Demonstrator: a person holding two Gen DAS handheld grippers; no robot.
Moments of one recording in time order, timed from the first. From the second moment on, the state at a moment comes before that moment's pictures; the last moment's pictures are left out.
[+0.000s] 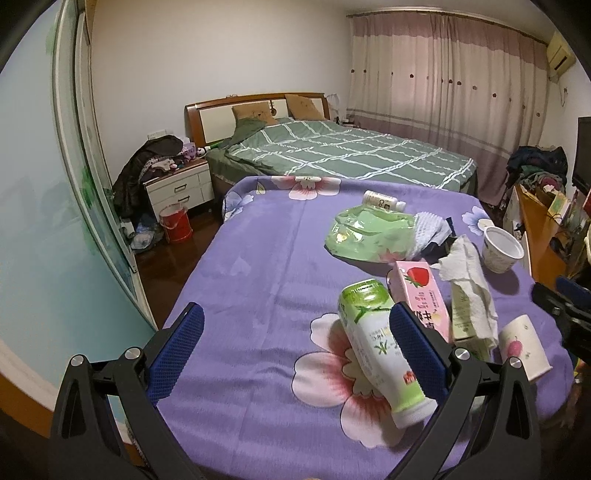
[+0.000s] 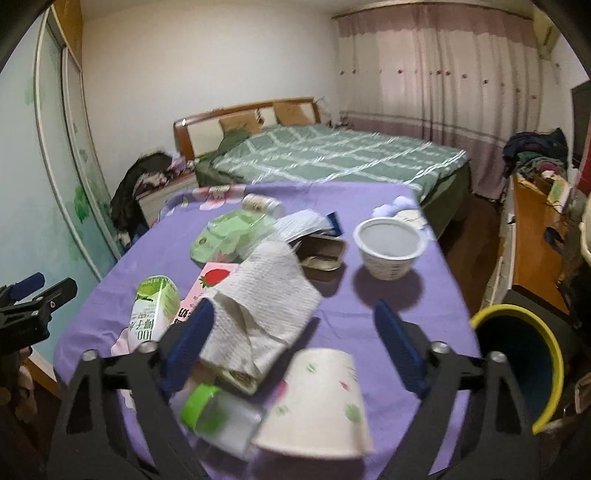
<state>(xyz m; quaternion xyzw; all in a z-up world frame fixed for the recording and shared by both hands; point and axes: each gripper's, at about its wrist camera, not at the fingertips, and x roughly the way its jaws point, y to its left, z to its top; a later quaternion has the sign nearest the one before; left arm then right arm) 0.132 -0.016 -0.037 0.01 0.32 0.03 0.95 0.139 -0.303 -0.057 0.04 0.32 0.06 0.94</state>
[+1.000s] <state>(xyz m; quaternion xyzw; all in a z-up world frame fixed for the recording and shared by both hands) 0.164 -0.026 -0.058 0.01 0.34 0.01 0.94 0.184 -0.296 -0.054 0.08 0.36 0.13 0.92</state>
